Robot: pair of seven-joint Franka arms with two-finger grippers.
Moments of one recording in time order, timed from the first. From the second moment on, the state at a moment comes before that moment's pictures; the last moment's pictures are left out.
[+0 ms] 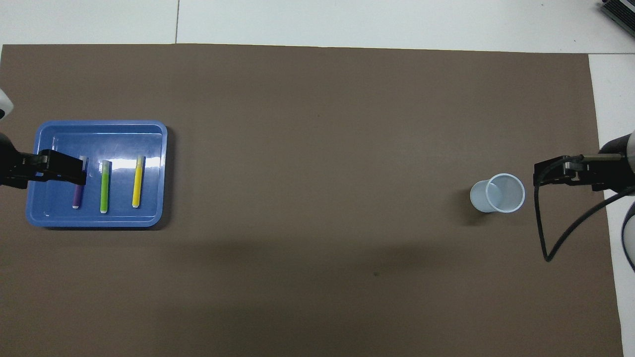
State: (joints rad) left arm 0.01 -0.05 -0.07 -1.63 -0.03 1.50 -0.06; right arm -0.01 -0.09 0.04 -1.70 -0.04 1.59 0.14
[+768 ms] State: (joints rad) left arm 0.01 -0.05 -0.07 -1.62 -0.03 1.50 -0.06; right arm -0.01 -0.09 0.04 -1.71 -0.04 1.63 0.14
